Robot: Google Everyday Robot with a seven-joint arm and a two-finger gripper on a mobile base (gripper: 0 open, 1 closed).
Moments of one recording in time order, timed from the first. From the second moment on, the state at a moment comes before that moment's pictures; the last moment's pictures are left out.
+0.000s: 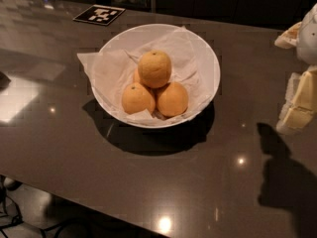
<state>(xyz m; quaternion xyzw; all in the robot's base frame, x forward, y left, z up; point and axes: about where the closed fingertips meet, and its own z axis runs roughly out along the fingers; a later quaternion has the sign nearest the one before) 0.438 -0.217 0.976 -0.60 0.78 -0.03 0.16</state>
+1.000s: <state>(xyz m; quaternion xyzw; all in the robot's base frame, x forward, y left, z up) 0.450 -0.179 0.978 -0.65 0.75 0.01 0.14</state>
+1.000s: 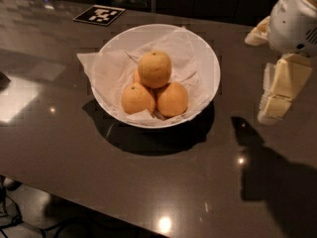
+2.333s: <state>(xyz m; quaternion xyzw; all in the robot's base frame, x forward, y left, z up) 0.494 -0.104 0.971 -0.66 0.72 0.08 0.19</state>
